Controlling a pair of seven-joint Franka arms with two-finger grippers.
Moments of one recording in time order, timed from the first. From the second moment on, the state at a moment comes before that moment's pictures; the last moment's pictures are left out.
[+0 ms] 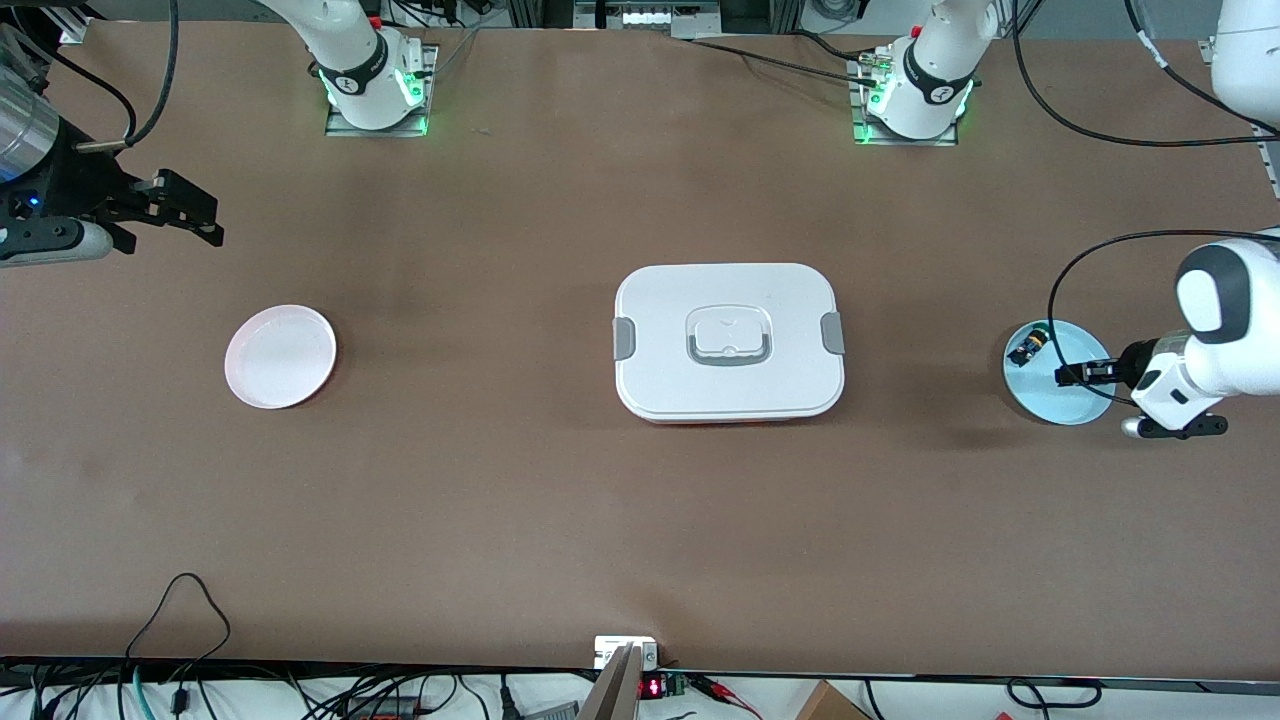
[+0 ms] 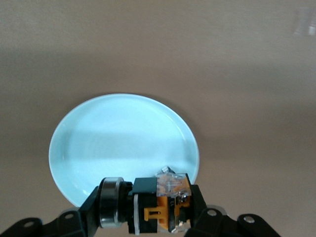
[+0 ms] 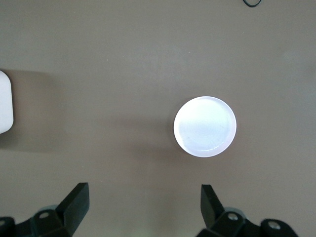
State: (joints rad) left arm 0.35 0.50 -0.09 -1.72 0.00 1.94 0.18; right arm 0.18 0.02 -0.10 -1.58 0.03 1.57 -0.01
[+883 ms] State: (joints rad) left arm 0.35 0.45 -0.43 -1.56 -0.30 1.69 0.26; right arm 0.18 0.02 -0.10 -1.58 0.03 1.57 -0.01
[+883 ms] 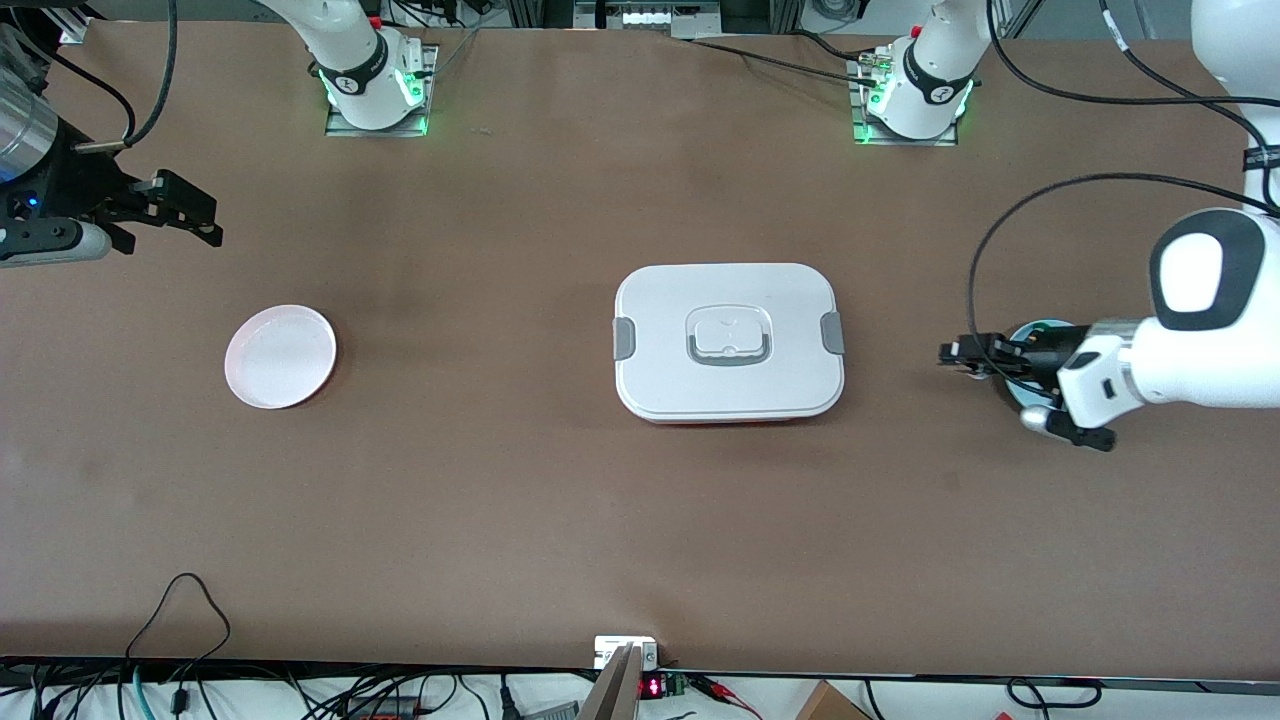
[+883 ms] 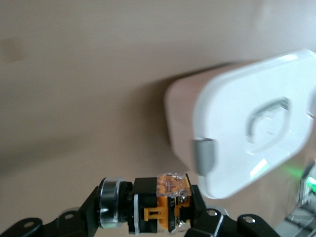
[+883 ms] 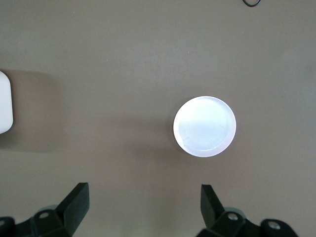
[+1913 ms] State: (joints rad) left arm 0.23 0.50 -0.54 -1.62 -1.03 1.76 1.30; right arm 0.16 0.11 -0.10 -1.57 0.10 1.54 -0.02
